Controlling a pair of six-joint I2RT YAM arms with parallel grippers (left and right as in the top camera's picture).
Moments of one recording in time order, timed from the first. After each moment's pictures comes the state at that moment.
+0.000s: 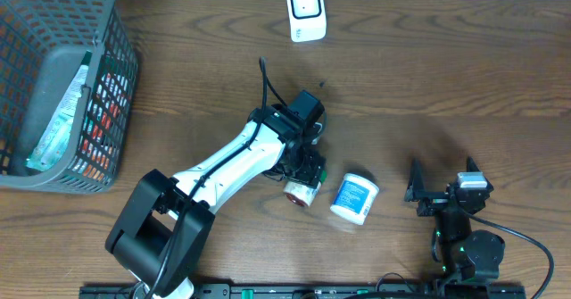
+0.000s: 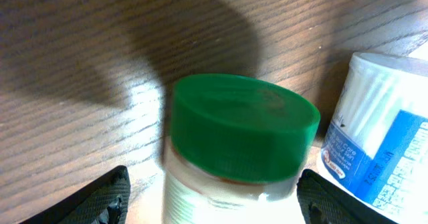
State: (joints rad) left arm -0.67 1.81 1.23 -0.87 0.26 -0.31; right arm -0.04 0.01 0.01 -0.07 -0.07 0.01
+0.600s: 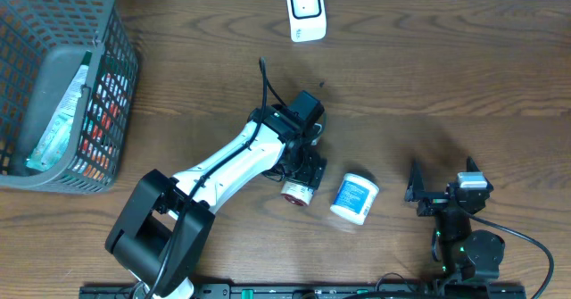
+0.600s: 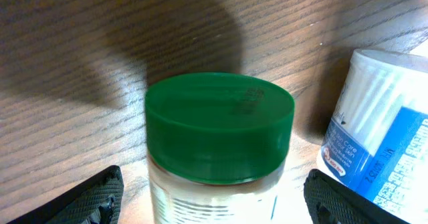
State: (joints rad) left arm -0.67 1.81 1.23 -0.88 0.26 -0.31; right arm -0.04 0.01 0.01 -0.07 -0.07 0.01
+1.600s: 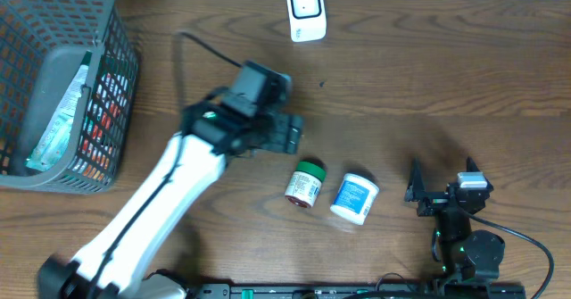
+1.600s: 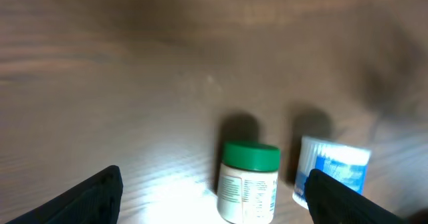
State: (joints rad) left arm -0.51 1.46 1.28 -0.87 0.15 -0.31; right arm -0.04 0.01 0.01 -0.07 -0.07 0.01
